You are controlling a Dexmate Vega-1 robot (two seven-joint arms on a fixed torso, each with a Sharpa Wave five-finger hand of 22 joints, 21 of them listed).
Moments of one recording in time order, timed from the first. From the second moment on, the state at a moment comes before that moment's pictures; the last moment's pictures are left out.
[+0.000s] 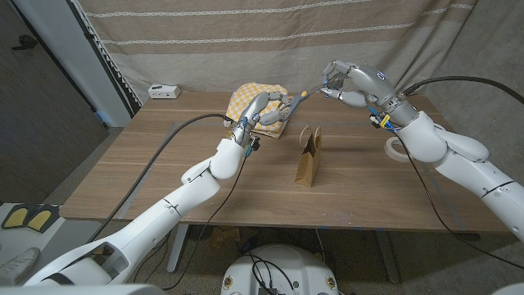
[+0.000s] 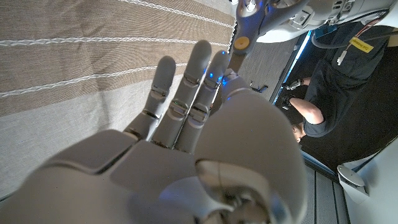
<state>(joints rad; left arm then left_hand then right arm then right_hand) 0.81 0.50 0.60 -1.68 0.26 -0.25 0.37 0.78 -0.08 0.69 -0.28 0.23 1.00 -0.22 0.66 0.28 0.93 -0.20 0.40 0.67 0.57 -0.05 0.20 0.33 0.33 -0.04 0.21 0.19 -0.94 -0.84 -0.19 -1.76 -0.51 0.70 -0.34 1.10 0.11 0.10 -0.04 0.30 0.27 -0.10 1.30 0.71 1.13 -0.15 0.47 0.60 1.04 -0.17 0.83 0.53 0.45 -0.05 1.52 0.28</state>
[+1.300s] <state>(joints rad) 0.84 0.50 0.56 -1.68 0.15 -0.24 0.35 0.75 -0.06 0.68 -0.27 0.27 0.90 -0.22 0.73 0.28 0.87 -0.21 0.43 0.68 0.55 -0.05 0.19 0.32 0.34 -0.04 0.22 0.19 -0.92 -0.78 -0.18 -1.67 -0.44 0.61 -0.43 0.70 0.04 -0.13 0.13 0.47 0.03 -0.05 0.79 0.27 1.05 -0.10 0.46 0.57 1.01 -0.16 0.70 0.56 0.46 -0.04 1.39 0.18</state>
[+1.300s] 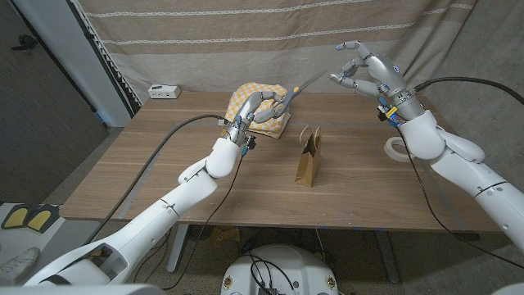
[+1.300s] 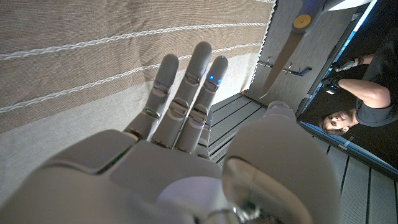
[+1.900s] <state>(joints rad) 0.87 0.48 0.52 -1.68 -0.09 -0.24 0.27 0.75 -0.06 0.68 -0.27 0.28 0.93 -0.22 0.73 0.28 0.86 -0.21 0.42 0.65 0.53 -0.05 0.19 0.32 0.34 -0.04 0.22 0.19 -0.91 -0.76 -0.20 -1.66 -0.37 0.52 -0.45 0.62 0.06 -0.16 0.14 0.47 0.02 -0.03 0.74 0.22 1.05 -0.09 0.46 0.56 1.00 -0.15 0.70 0.55 0.46 -0.04 1.37 0.19</state>
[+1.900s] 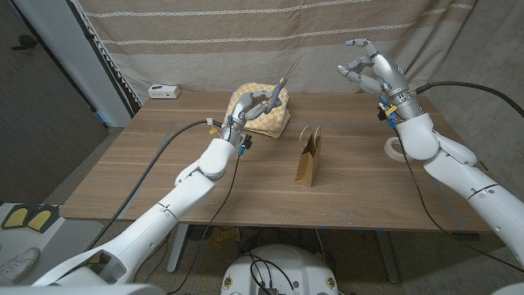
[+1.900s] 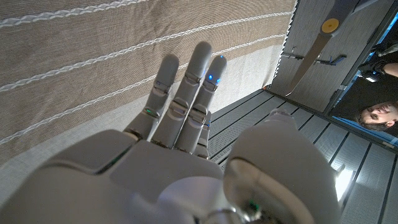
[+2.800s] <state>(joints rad) 0.92 0.45 0.50 -1.70 -0.23 -0.26 0.26 0.77 -0.12 0.70 -0.26 0.30 1.00 -0.21 0.73 0.21 0.91 -0.19 0.40 0.58 0.55 -0.05 0.20 0.30 0.34 -0.04 0.22 0.19 -0.93 -0.76 -0.21 -1.67 -0.19 0.44 -0.39 0.45 0.09 -0.24 0.13 0.45 0.42 -0.02 0.71 0.18 0.99 -0.07 0.39 0.40 0.89 -0.12 0.54 0.38 0.41 -0.04 1.29 0.18</state>
